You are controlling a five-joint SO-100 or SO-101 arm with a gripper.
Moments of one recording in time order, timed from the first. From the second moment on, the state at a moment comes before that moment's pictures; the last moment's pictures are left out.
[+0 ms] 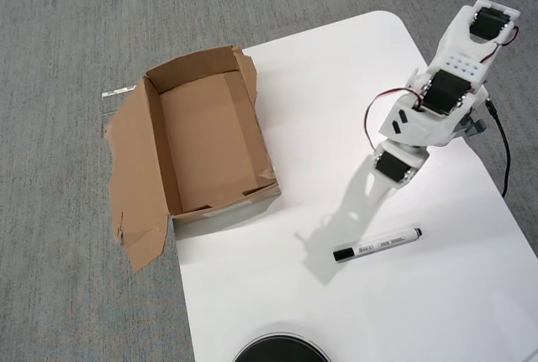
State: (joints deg) arm -40.3 119.1 109.6 58.2 6.8
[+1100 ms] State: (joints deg) arm -56.4 99.1 105.9 66.3 6.5
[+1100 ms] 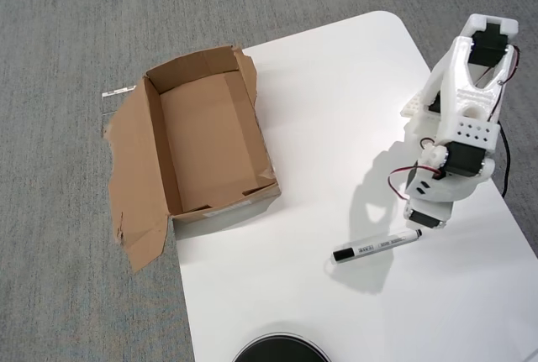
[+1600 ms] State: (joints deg) arm -56.6 91.1 105.3 66.3 5.9
